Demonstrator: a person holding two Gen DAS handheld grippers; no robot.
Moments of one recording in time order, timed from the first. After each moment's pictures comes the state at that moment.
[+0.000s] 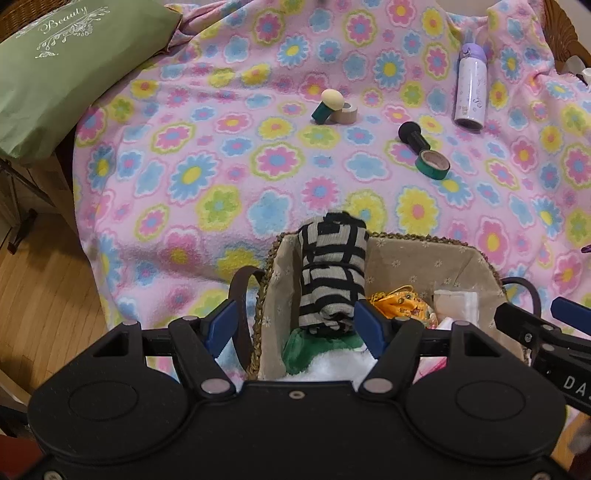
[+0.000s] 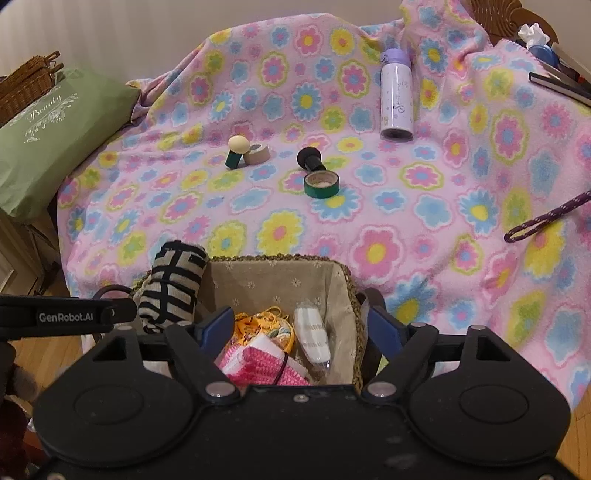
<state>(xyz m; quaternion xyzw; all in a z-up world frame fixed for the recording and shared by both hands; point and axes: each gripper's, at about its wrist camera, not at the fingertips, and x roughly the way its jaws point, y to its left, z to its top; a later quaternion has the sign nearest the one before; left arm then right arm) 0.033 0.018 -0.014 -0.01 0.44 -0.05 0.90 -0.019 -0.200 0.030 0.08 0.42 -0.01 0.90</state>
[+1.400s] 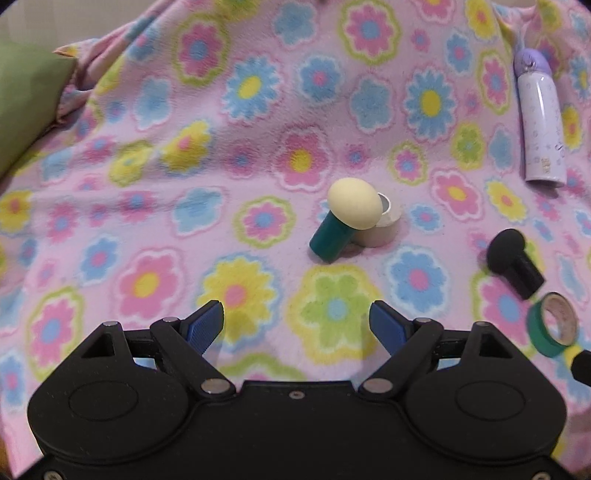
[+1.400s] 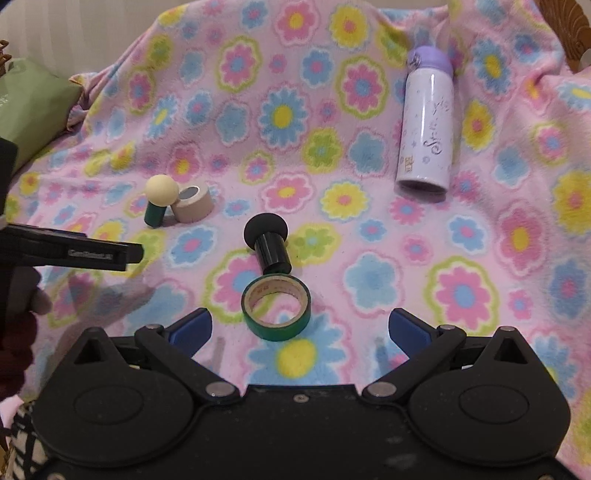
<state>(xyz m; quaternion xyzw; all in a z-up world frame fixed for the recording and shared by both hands) 0.294 -0.025 -0.075 0.05 0.39 -0.08 0.91 0.214 -0.245 -0.041 0.03 0.43 -0.02 0.90</state>
